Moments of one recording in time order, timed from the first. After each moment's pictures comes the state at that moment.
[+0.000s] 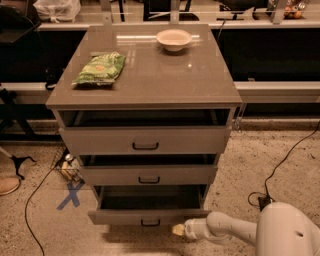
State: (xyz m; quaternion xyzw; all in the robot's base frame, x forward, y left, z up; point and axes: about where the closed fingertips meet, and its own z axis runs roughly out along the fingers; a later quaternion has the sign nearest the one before) arm 0.505 -0.083 0.141 -0.08 0.92 0.34 0.16
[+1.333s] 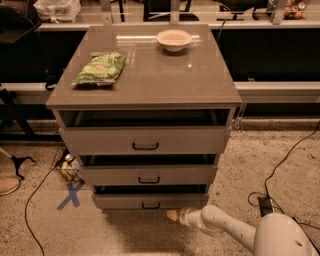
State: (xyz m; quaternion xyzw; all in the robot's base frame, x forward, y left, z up) arm 0.585 -0.059 0.150 -0.08 0.89 0.36 0.26
